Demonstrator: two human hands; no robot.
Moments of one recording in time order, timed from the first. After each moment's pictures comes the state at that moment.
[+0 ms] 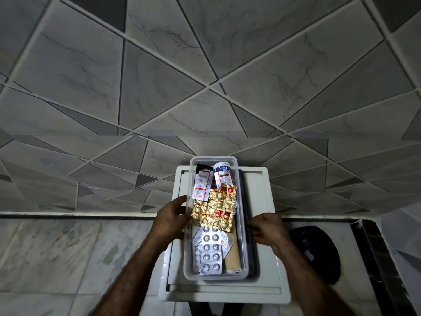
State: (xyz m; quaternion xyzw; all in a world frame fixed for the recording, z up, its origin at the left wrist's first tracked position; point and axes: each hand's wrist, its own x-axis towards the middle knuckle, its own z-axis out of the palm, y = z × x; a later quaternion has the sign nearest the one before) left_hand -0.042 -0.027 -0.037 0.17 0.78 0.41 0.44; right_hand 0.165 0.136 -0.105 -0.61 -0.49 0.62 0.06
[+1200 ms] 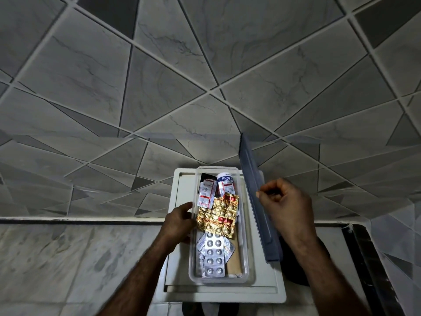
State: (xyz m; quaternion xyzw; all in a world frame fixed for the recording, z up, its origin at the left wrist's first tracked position) left_hand -0.030 -0.022 -0.051 0.19 0.77 0.40 0.46; right_hand 0.159 0.110 0.053 -0.52 -0.73 0.37 0.24
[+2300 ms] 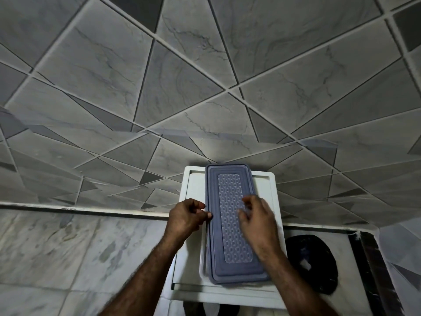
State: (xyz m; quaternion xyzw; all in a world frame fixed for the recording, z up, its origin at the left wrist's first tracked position) left_hand -0.039 -0.019 -0.056 0.13 0.77 0.46 0.42; right_hand 0.117 0.084 -0.041 -0.47 -0.81 0.30 0.16
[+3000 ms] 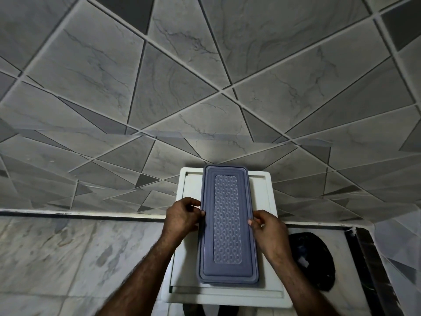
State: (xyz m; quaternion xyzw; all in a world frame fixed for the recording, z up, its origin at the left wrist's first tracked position) left_hand -0.042 -0.013 -0.055 0.13 0.78 0.46 0.40; right_hand 0.150 0.098 -0.056 -0.54 -0.76 0.35 0.13
